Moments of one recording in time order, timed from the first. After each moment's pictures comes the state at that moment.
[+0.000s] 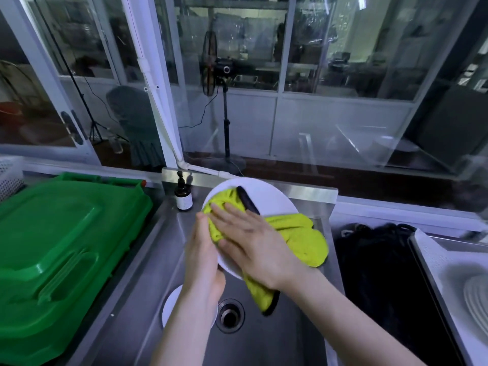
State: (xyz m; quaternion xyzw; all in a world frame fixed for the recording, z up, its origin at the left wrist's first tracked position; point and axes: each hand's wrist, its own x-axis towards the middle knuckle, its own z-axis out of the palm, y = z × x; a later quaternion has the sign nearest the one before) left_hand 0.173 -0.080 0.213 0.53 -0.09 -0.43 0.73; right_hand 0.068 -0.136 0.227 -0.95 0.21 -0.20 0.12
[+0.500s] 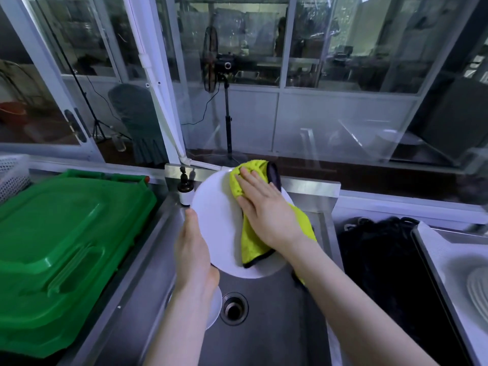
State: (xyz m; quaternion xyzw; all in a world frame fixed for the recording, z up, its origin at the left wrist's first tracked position) left_hand 0.183 -0.069 0.215 0.53 -0.08 -0.37 0.75; right_hand 0.080 -0.173 0.227 -0.89 0.35 -0.27 0.14
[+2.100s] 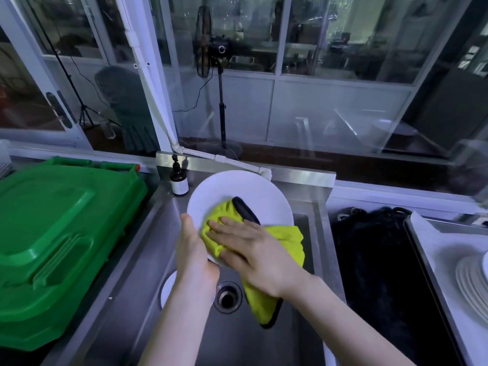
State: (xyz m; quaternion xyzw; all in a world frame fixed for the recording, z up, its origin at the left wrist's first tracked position) left_hand 0.185 -0.082 0.184 0.53 0.00 -0.45 0.72; right_hand 0.055 -0.119 0.186 -0.94 0.21 -0.18 0.19
